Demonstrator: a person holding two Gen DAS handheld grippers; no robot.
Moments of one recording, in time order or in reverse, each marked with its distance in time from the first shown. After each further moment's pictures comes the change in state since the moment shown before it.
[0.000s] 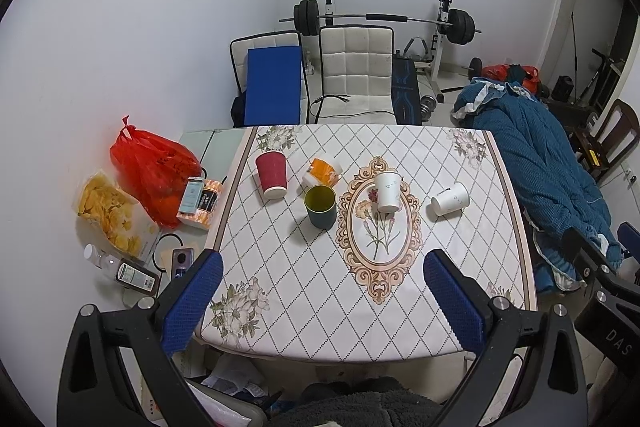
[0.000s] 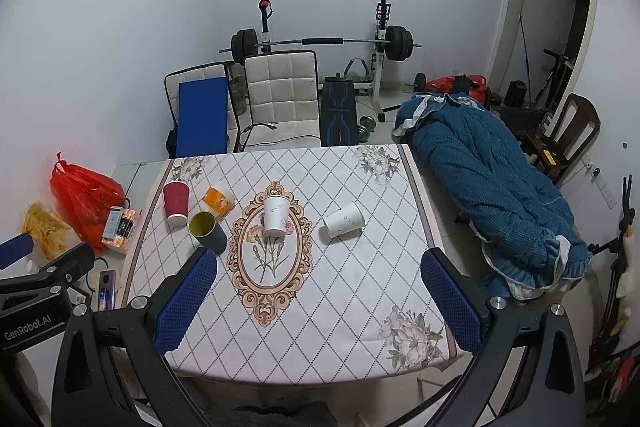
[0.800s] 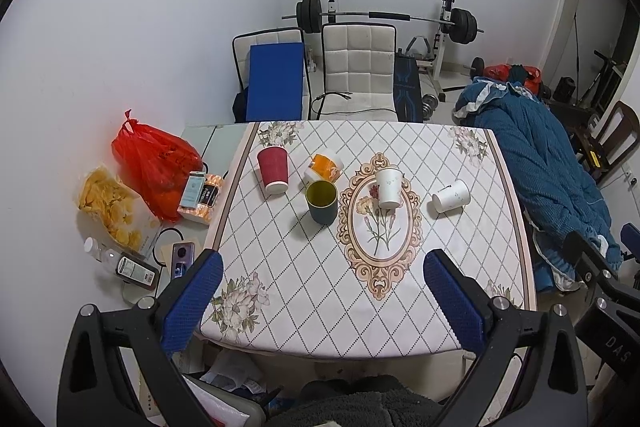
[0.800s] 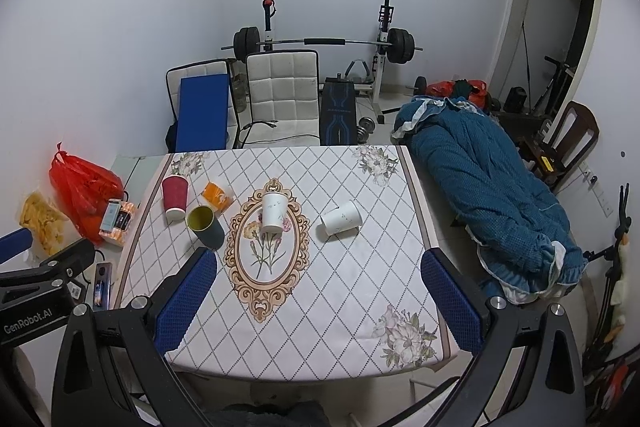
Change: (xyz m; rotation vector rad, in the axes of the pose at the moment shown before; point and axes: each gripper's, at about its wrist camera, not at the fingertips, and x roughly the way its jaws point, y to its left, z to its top) left arm 0.000 0.004 -0.004 -0.002 0.003 -0.003; right arm -0.005 0.005 -0.006 -0.027 -0.003 -0.013
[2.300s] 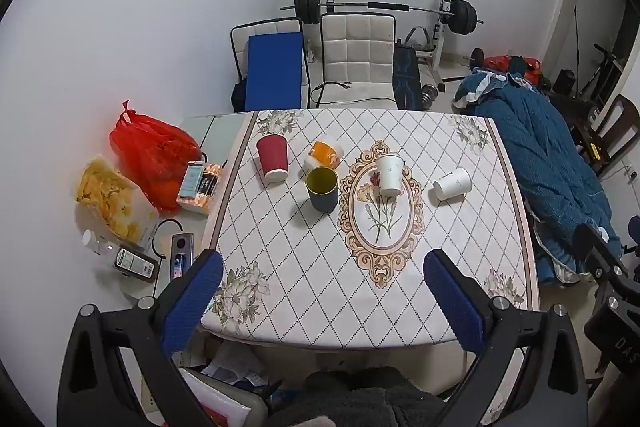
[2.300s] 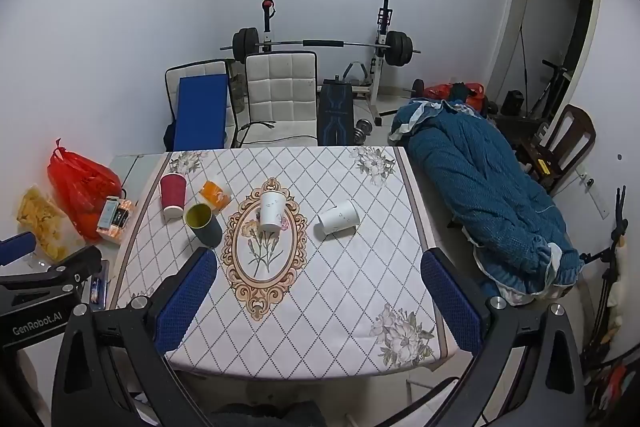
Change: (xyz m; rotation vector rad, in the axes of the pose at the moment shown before) left arm 0.008 0.003 -0.011 0.006 0.033 -0.004; right arm -0.009 -0.002 -0.006 -0.012 -0.008 -0.005
